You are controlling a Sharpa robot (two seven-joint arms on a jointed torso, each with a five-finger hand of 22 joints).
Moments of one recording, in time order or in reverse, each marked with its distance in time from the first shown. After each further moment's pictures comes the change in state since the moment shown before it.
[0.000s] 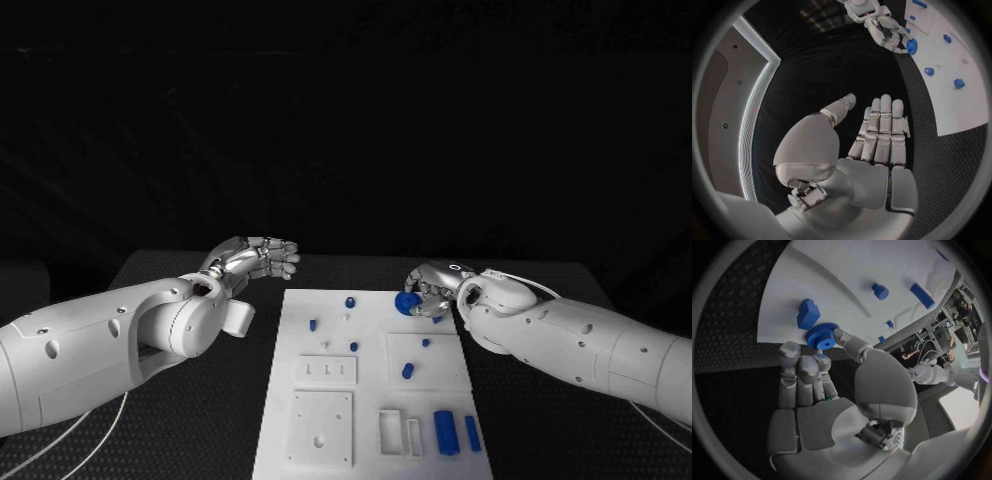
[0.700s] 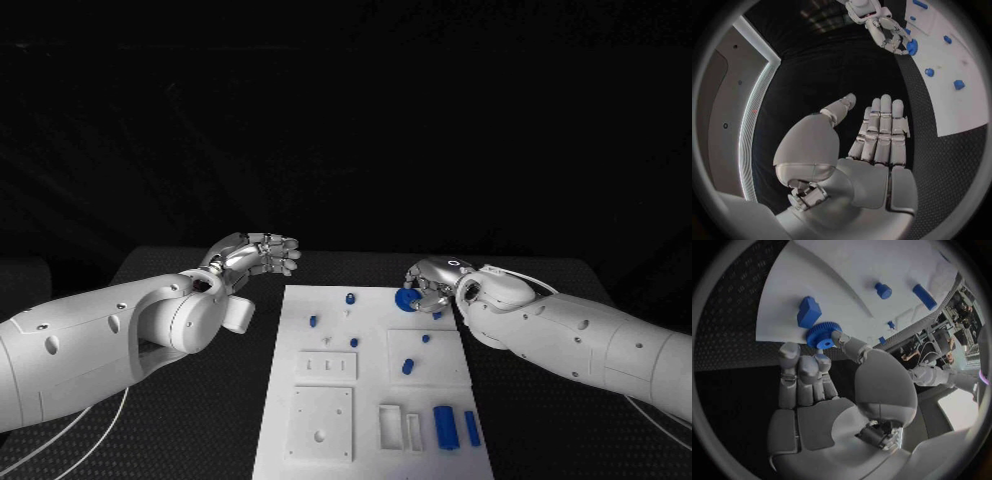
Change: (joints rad) left arm 0.000 -0.002 0.000 0.004 0.000 0.001 -0.001; left_hand 0.000 0.000 0.000 0.000 0.000 0.000 0.000 0.000 0.001 0.000 0.000 0.000 0.000 0.000 0.000 -0.004 0.002 -0.001 -0.003 0.003 0.004 0.000; right arm -0.002 0.013 -0.002 -0.020 -0.022 -0.004 0.010; right_hand 0.005 0.017 0.057 0.018 -0.034 0.014 -0.014 0.014 0.002 -0.001 -0.003 0.004 0.000 0.000 0.000 -0.008 0.019 0.000 -0.009 0.006 0.023 0.000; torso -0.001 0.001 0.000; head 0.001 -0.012
